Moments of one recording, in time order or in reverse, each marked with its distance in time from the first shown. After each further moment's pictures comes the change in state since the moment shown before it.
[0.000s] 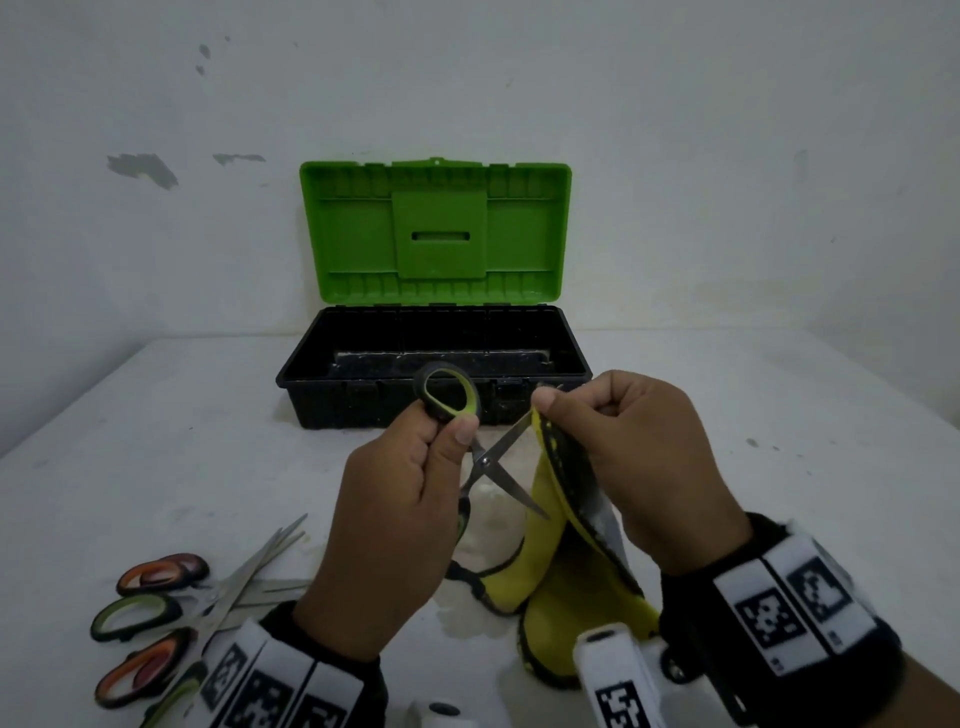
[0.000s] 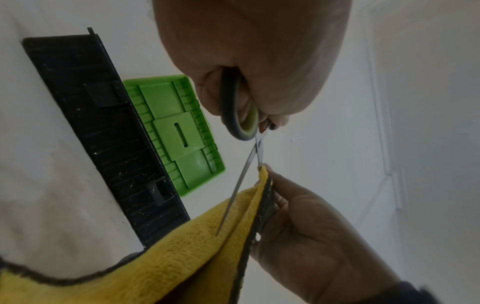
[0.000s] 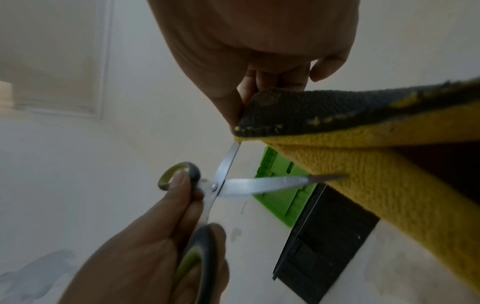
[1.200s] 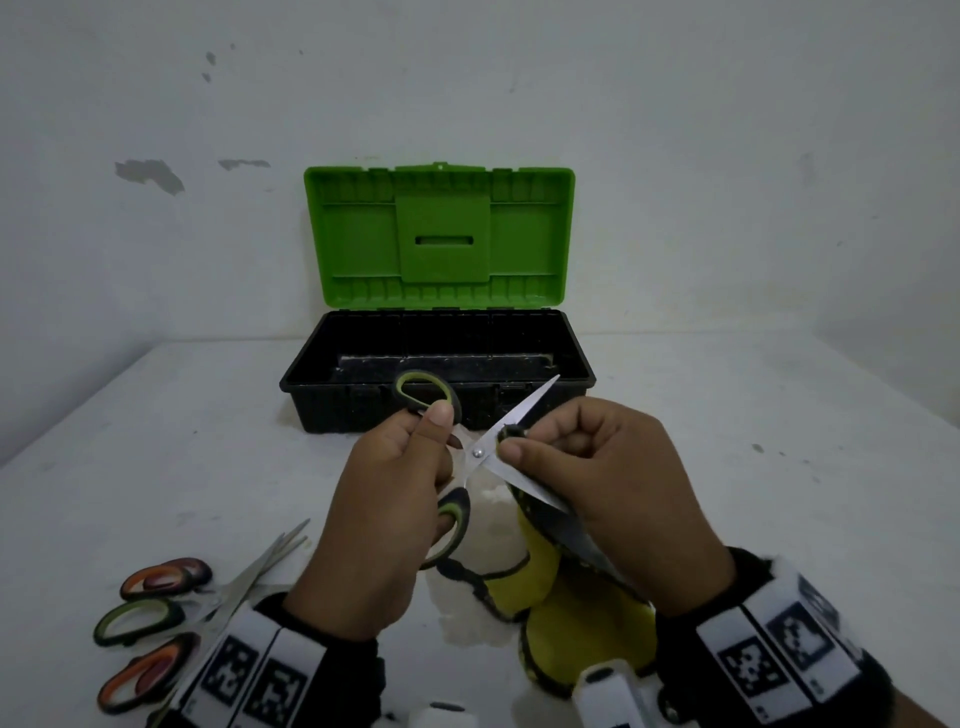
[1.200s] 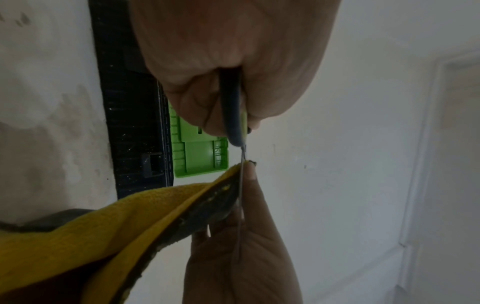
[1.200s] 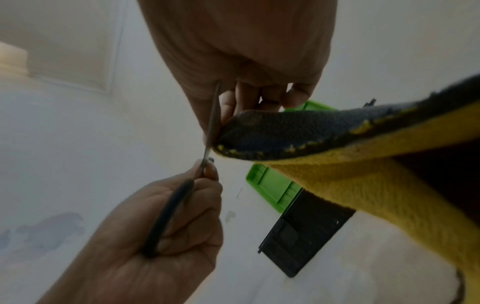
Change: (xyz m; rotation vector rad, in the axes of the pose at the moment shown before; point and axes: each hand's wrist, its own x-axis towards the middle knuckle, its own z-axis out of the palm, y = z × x) left_hand 0.014 0.006 0.000 -0.506 -0.043 -0.680; right_hand -0.014 0.007 0.007 0.055 -0.227 -0.055
